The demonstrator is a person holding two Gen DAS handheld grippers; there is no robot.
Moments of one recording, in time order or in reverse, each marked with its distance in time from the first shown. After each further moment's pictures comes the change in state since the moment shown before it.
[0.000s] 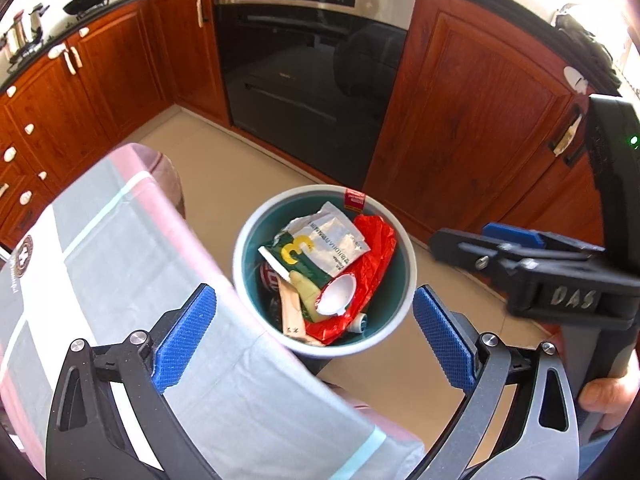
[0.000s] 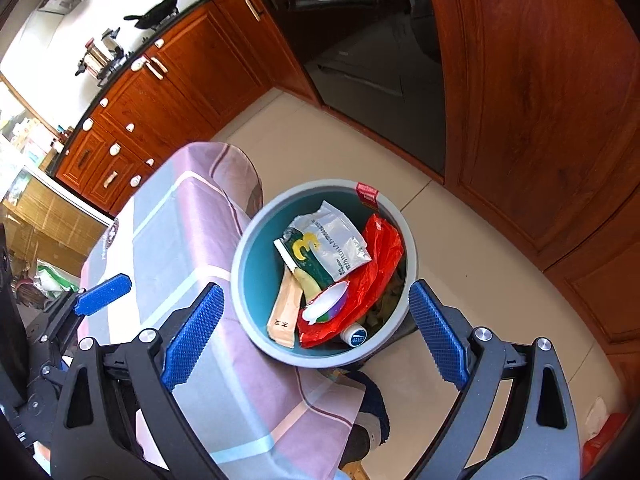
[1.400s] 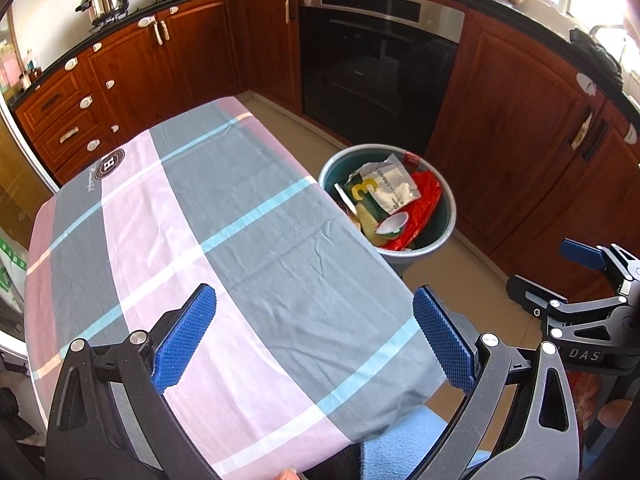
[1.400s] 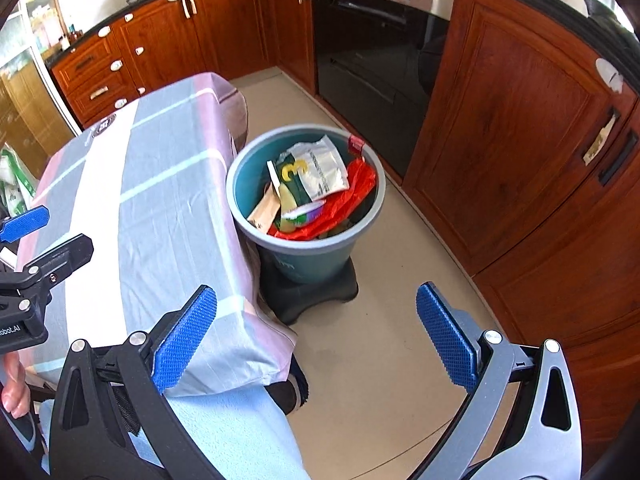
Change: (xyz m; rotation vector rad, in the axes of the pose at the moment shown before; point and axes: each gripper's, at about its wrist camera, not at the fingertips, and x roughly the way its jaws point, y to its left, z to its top) left arm -0.088 0.022 -0.117 -0.161 -0.028 0.176; right arm -0.064 0.052 -0.123 -0.299 0.009 -0.247
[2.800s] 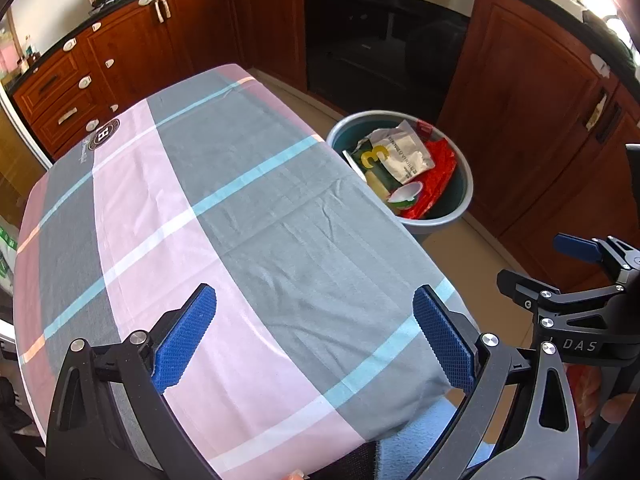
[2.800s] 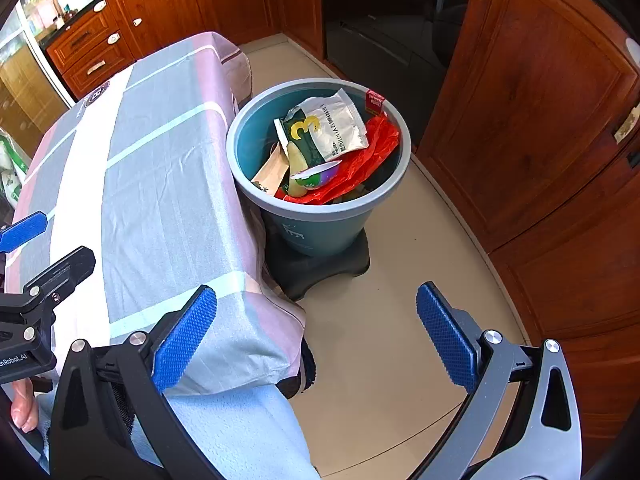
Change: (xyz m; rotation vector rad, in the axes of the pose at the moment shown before) left arm 0.033 0.003 -0.022 -0.017 0.062 0.012; right arm 0.048 0.015 -0.014 -0.010 0.100 0.017
